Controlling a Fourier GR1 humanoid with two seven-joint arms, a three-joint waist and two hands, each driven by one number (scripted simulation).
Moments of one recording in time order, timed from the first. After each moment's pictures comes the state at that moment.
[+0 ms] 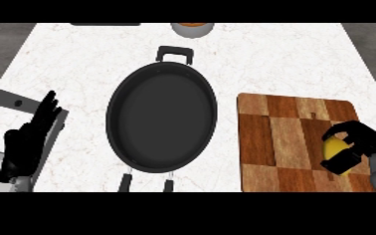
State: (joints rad) left arm 0.05 0.33 0.07 -1.54 -0.05 0.08 0.11; right arm -0.10 -0.60 0.12 -1.44 0.34 0.39 0.80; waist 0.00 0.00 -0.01
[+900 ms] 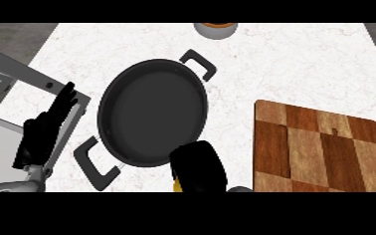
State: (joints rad) left arm -0.03 0.32 0.02 -1.54 -0.07 0.02 0.14; right arm -0.40 -0.07 0.88 -1.66 0.68 0.36 0.91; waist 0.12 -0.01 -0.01
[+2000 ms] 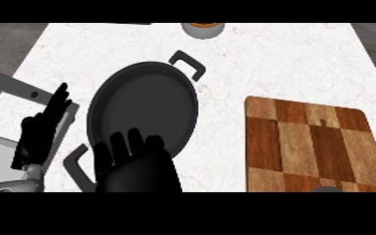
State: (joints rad) left arm -0.03 0.31 0.05 -1.50 -0.09 0.05 0.13; right arm -0.89 -0.01 1.03 -1.78 0.99 0.02 1.17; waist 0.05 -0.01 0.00
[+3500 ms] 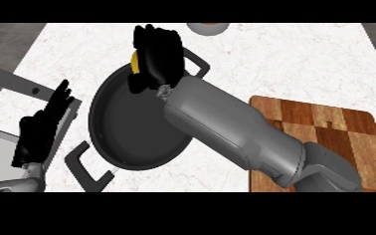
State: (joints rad) left arm -0.04 0.29 0.06 -1.53 -0.09 0.04 0.14; right arm -1.24 0.00 0.81 -0.86 0.56 -0.45 0.82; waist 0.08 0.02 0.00
